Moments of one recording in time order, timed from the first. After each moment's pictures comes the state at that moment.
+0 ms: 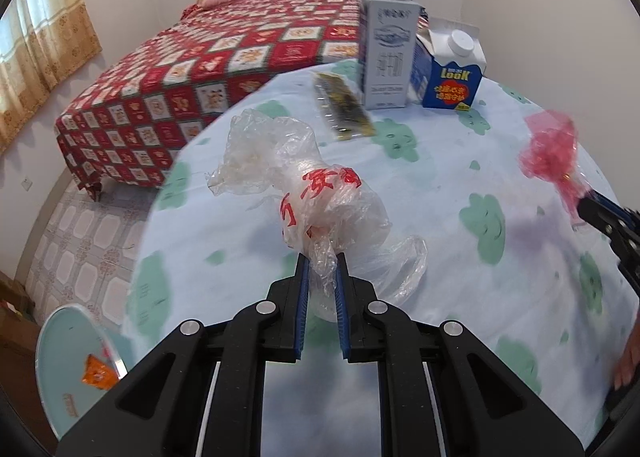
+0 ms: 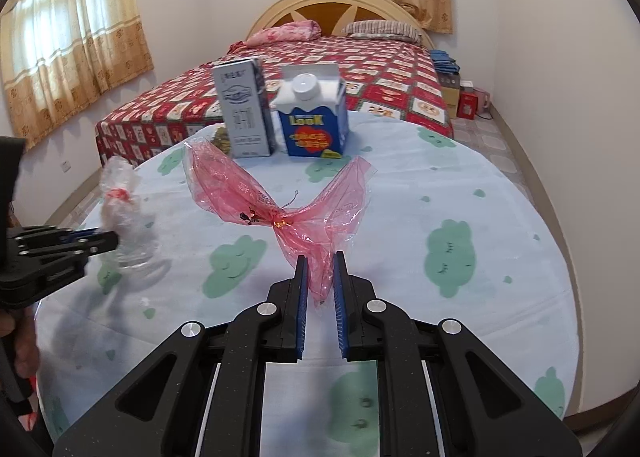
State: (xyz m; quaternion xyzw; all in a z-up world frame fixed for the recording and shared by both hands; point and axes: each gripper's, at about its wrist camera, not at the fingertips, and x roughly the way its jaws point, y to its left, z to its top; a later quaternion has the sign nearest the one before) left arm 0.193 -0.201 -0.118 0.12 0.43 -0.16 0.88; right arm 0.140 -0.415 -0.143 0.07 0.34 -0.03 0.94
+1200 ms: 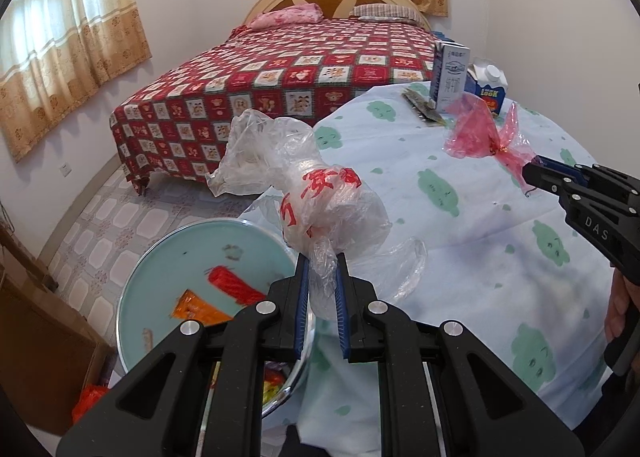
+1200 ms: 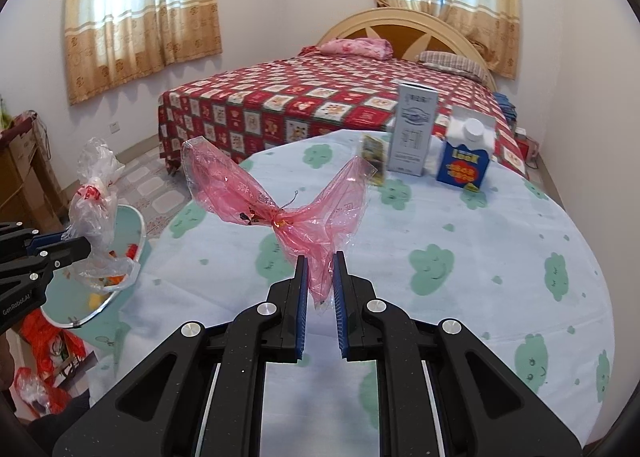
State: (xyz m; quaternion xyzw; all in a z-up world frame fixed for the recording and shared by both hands) left arm 0.096 -0.044 -0.085 0.10 0.38 -0.12 0.91; right arm 0.124 -0.251 -0.116 0.00 0.31 0.05 0.95
